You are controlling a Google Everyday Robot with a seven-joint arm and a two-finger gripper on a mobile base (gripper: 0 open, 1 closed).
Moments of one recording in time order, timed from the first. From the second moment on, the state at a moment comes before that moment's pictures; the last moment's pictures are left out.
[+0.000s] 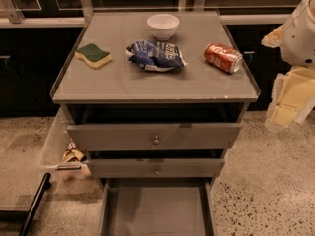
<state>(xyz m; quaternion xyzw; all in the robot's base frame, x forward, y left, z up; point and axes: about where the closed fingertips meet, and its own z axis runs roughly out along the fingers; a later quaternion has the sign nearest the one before) 0.438 -0.217 0.977 -0.60 0.78 -0.03 0.16</state>
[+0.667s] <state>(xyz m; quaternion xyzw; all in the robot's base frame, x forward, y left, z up) 0.439 -0.207 0.976 -0.61 0.77 -0.03 0.17</state>
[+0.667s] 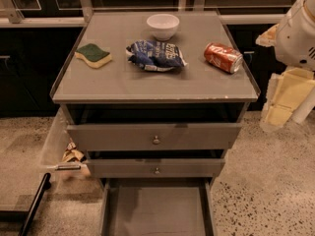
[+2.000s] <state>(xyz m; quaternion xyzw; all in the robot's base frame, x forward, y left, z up) 0.533 -0.116 0.959 -0.66 0.70 -0.02 0.27</state>
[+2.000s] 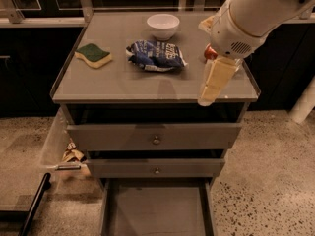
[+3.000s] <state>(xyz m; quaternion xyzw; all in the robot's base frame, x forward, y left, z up) 0.589 -0.076 0.949 -0.65 0.67 0.01 0.36</state>
